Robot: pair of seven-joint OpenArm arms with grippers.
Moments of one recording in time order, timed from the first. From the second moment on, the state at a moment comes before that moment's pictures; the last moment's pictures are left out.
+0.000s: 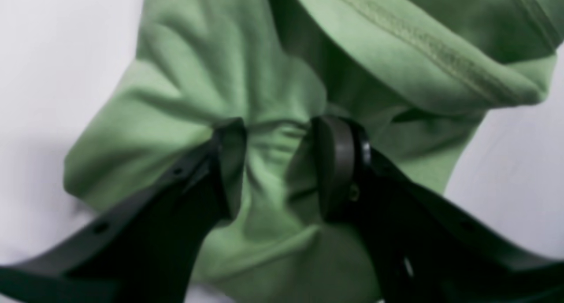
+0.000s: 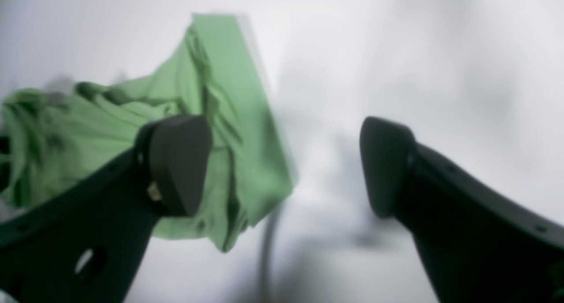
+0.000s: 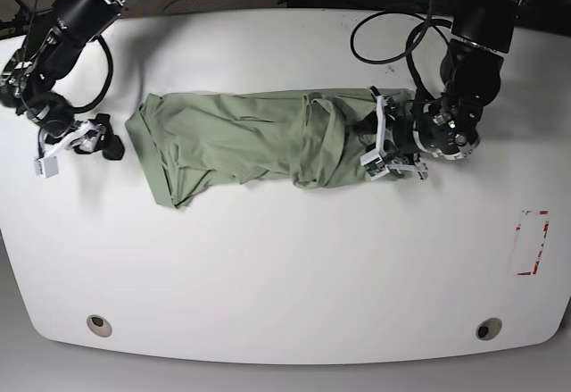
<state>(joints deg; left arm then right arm) -6.9 -20.2 15.2 82.5 -16.3 -43.5 47.6 7.0 14.7 49.0 80.7 45.1 40.9 -80.6</state>
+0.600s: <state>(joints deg) -6.8 -20.6 12.1 82.3 -17.5 -43.4 49.7 9.0 7.6 44.7 71.5 41.9 41.1 -74.9</state>
